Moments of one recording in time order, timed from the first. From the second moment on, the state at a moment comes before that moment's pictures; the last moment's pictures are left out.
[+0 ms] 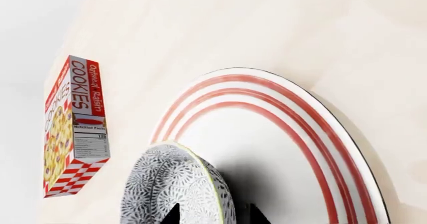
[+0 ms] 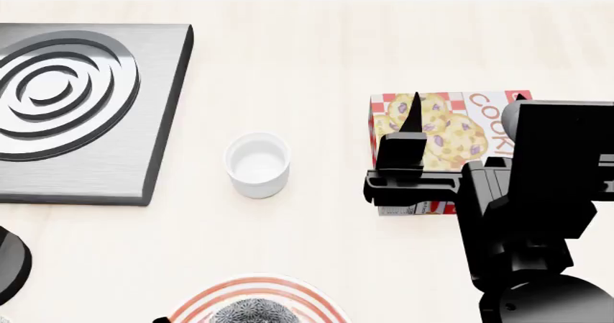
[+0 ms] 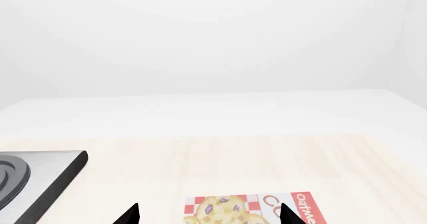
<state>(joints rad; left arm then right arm) -0.83 -0.85 1.29 0.66 0.30 -0.43 0.55 0.63 0.41 0.01 -0.57 0.76 0.99 0.41</state>
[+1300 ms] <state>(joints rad) -0.90 -0.61 0.95 0.81 0.03 -0.72 0.48 0.63 0.42 0.00 -0.56 0.78 0.97 0.43</state>
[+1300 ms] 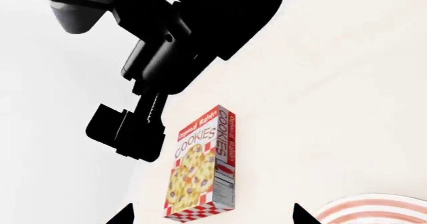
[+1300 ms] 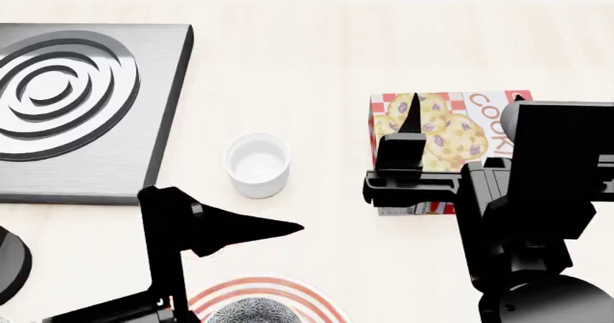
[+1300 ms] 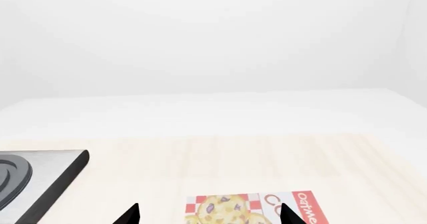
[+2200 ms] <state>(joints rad) -0.95 -0.31 0.41 0.74 -0.27 -1.08 0.38 0.63 0.43 -0.01 -0.56 0.79 0.96 0.44</state>
